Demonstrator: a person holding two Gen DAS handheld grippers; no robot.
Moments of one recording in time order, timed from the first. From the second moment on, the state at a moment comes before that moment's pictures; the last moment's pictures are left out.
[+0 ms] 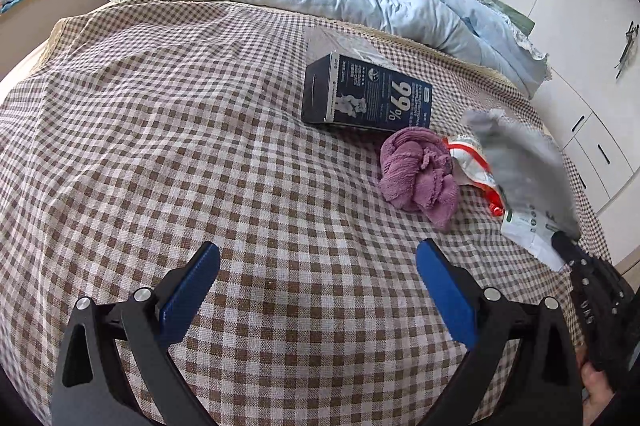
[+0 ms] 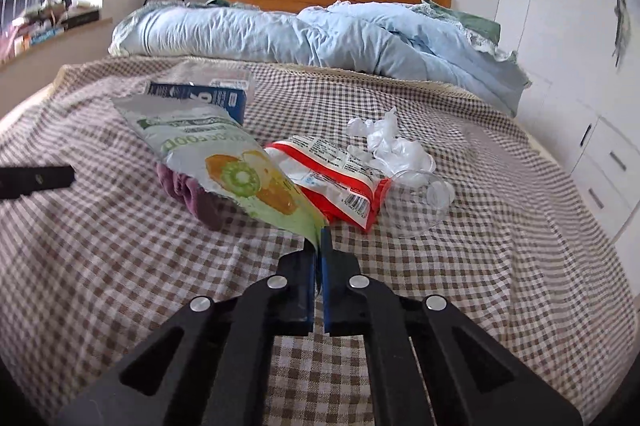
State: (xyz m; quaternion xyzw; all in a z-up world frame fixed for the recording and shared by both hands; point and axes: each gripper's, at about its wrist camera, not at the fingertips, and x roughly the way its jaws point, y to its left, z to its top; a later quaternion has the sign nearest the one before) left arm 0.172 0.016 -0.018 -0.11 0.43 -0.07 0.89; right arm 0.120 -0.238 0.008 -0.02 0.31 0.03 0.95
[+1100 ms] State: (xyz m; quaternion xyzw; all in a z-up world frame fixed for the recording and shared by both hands) left arm 0.269 -0.083 -0.050 -0.13 0.49 -0.07 0.86; right arm 0.110 -0.276 0.014 0.10 0.30 0.08 0.95
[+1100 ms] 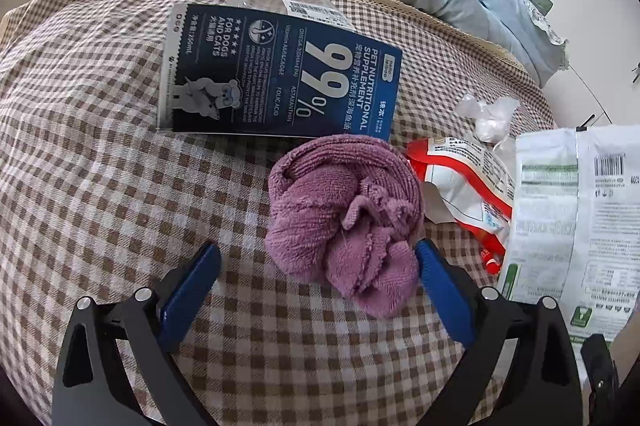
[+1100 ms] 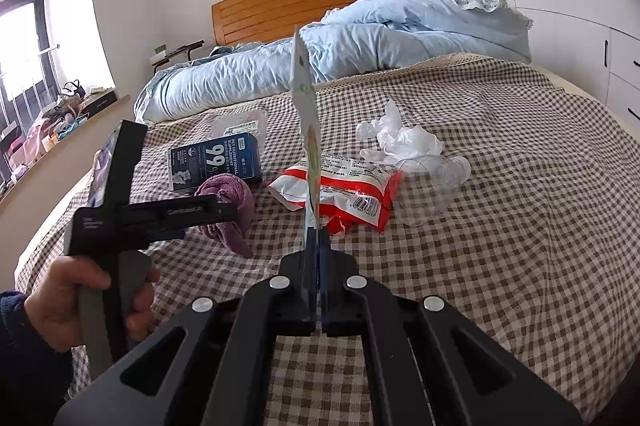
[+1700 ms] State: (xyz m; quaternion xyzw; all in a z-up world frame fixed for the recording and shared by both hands) left arm 0.188 -0.060 0.005 -0.13 0.42 -0.14 0.89; right arm 0.138 -0.269 -0.029 0.17 0.35 0.13 0.91
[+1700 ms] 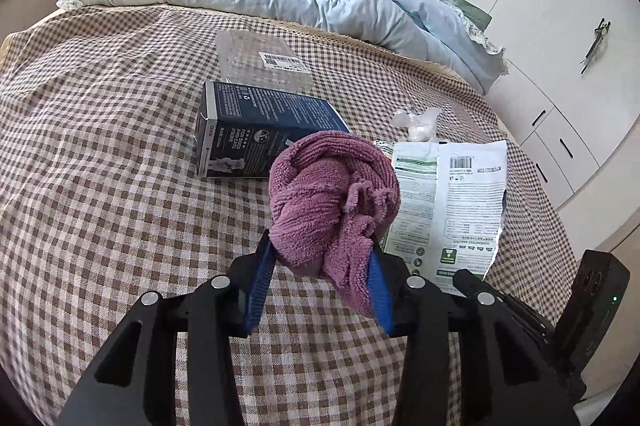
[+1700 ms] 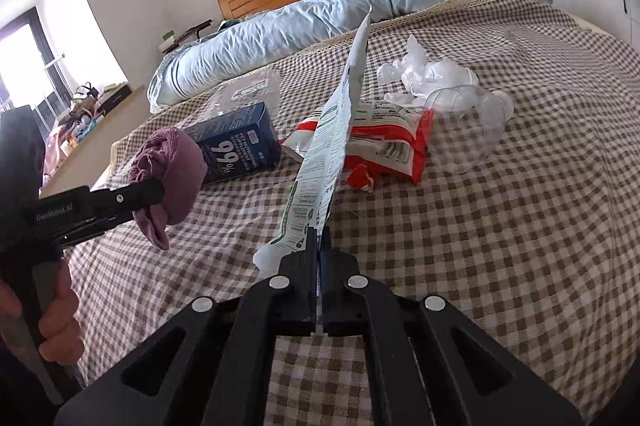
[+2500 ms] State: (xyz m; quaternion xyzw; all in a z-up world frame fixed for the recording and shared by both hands) left arm 0.060 -0.183 0.051 -0.04 0.36 -0.35 0.86; right arm -0.173 -0.413 0.043 -0.02 0.35 -0.20 0.92
